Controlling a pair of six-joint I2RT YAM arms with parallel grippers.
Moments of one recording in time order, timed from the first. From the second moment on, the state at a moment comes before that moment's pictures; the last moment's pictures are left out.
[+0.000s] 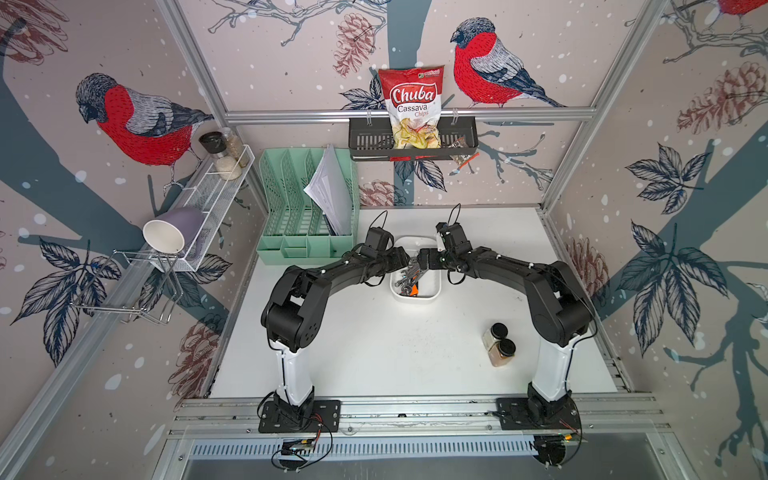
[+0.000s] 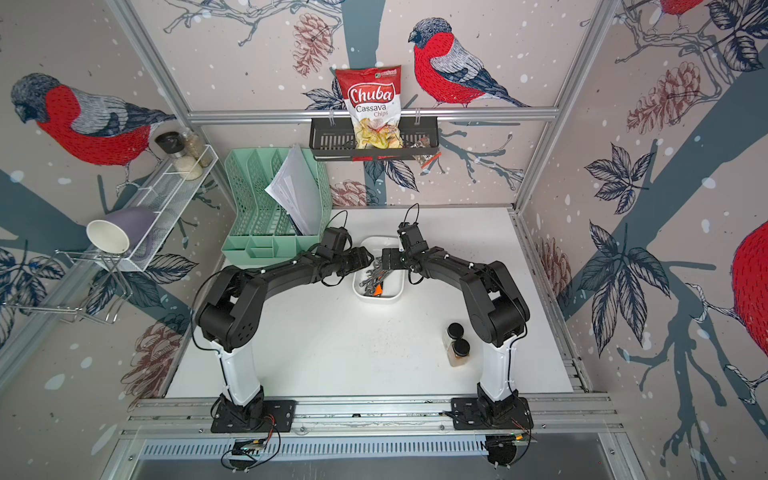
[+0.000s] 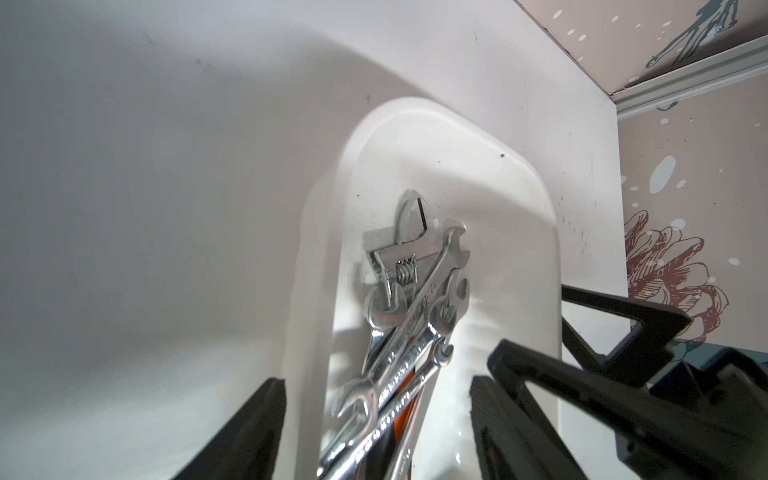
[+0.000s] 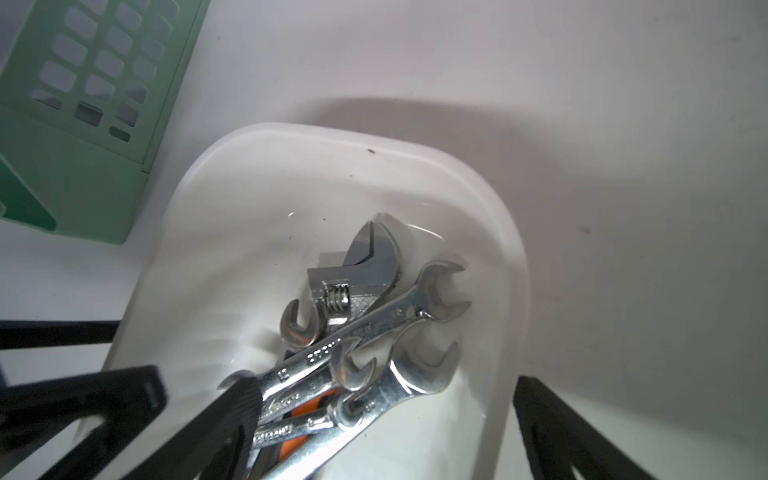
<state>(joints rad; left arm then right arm) -0.49 1.89 1.21 -0.08 0.22 -0.72 0.55 1.92 1.26 -0.17 -0.03 0.33</state>
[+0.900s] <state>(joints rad) -0.54 1.67 1.01 -0.14 0.25 -0.68 0.62 1.67 1.00 -0.23 -0.05 0.42</state>
